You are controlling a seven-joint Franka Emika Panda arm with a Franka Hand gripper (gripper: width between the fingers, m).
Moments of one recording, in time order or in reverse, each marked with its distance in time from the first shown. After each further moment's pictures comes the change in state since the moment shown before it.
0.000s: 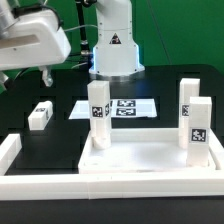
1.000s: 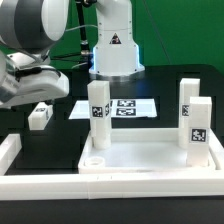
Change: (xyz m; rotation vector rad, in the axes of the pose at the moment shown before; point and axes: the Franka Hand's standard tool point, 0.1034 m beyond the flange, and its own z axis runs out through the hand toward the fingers) arm -0.029 0.036 0.071 -0.054 -0.551 -0.157
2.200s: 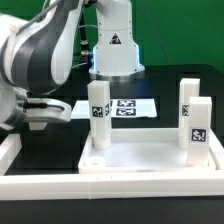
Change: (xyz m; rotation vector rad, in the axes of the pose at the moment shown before) arm 0.007 0.019 0.061 -0.018 -0.133 0.167
